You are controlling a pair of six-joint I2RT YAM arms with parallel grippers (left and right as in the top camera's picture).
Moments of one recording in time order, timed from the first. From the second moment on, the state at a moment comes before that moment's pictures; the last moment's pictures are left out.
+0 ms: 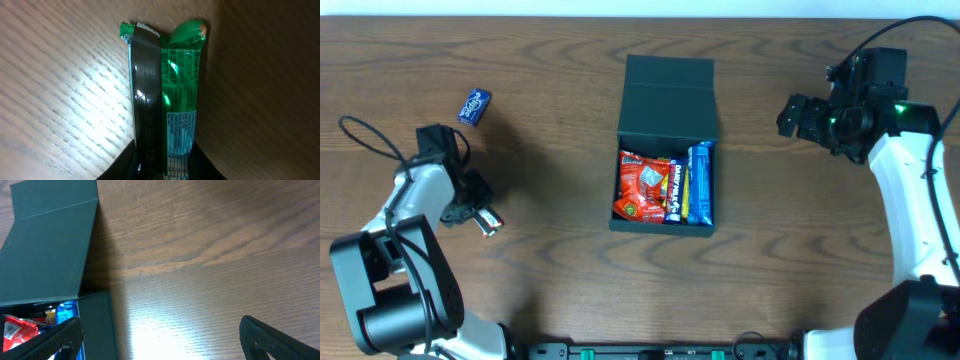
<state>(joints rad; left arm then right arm) 0.29 1.74 0.97 -0.66 -0.05 -0.41 -0.10 1.60 1.40 -0.89 -0.16 0.22</state>
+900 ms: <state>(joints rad) -0.52 1.78 1.45 -0.60 -0.04 -0.41 -0.10 1.60 1.40 -0.89 -0.16 0.22</state>
